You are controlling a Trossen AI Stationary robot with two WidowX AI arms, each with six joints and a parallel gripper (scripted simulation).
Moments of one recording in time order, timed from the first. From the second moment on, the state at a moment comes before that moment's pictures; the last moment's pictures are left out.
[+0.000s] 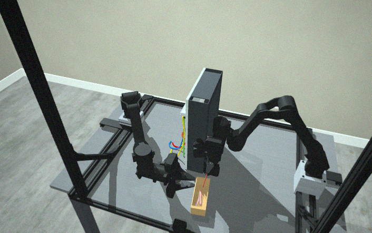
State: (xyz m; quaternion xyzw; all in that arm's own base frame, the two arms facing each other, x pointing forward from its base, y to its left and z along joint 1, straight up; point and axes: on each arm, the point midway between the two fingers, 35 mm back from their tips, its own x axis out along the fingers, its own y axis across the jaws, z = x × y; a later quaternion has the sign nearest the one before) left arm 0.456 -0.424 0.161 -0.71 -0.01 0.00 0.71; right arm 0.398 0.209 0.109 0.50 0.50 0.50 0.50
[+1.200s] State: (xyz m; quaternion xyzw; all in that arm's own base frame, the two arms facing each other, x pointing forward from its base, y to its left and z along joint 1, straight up) left arm 0.496 -0.419 0.163 -0.71 -0.01 0.00 0.71; right arm 0.398 0.209 0.109 0.50 0.50 0.50 0.50
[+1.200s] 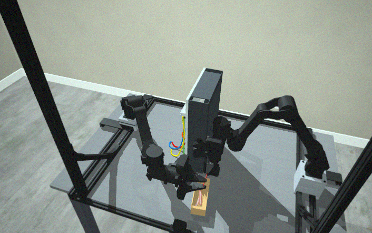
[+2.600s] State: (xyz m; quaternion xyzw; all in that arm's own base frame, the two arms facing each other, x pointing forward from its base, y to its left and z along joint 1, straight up) left arm 0.496 -0.420 0.159 -0.71 0.00 0.00 0.71; right arm 0.398 0.209 0.110 0.50 0.50 0.50 0.50
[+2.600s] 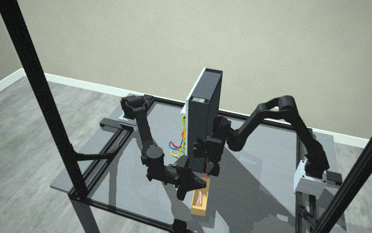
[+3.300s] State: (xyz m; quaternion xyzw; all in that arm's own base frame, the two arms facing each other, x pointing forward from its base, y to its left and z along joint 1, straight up) left arm 0.496 -0.420 0.158 -0.71 0.00 0.01 0.71; right arm 0.398 0.209 0.110 0.50 0.50 0.50 0.50
